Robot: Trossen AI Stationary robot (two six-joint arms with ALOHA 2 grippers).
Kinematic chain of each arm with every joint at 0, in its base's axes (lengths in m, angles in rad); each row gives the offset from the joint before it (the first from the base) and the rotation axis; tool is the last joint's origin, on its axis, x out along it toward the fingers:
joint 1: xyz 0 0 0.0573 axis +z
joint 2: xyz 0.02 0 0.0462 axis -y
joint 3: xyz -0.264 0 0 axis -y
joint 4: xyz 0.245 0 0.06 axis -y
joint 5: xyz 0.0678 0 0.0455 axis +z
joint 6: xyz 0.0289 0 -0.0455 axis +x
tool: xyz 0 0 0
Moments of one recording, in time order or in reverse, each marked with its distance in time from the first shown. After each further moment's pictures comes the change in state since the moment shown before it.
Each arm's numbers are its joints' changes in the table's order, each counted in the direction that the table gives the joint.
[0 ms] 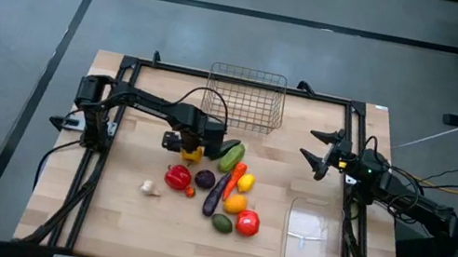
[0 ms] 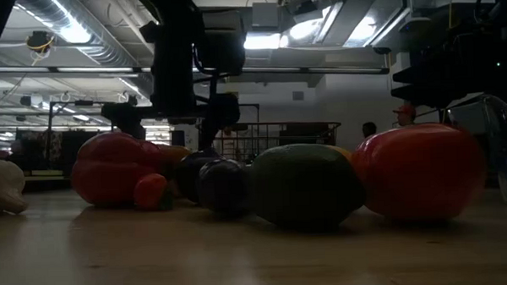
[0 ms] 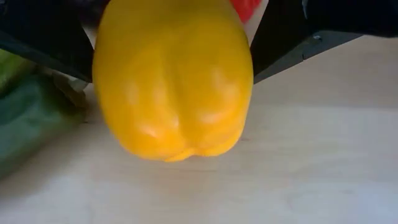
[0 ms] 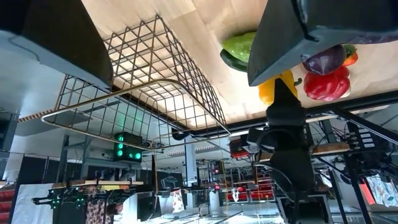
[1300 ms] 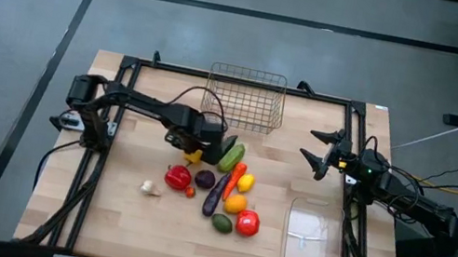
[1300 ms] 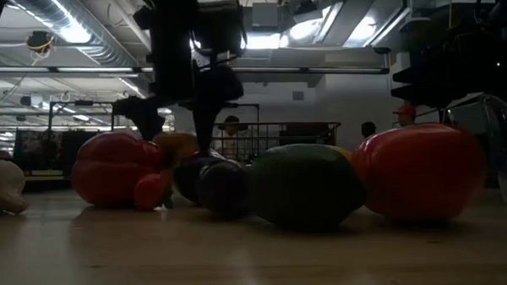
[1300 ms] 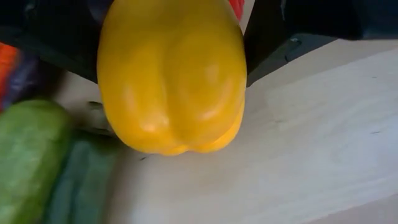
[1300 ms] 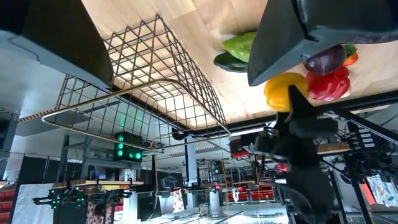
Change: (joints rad) left arm -0.040 0.075 0.000 0.045 0.026 0.289; right arm 0.000 0.000 0.000 0.000 0.000 0.000
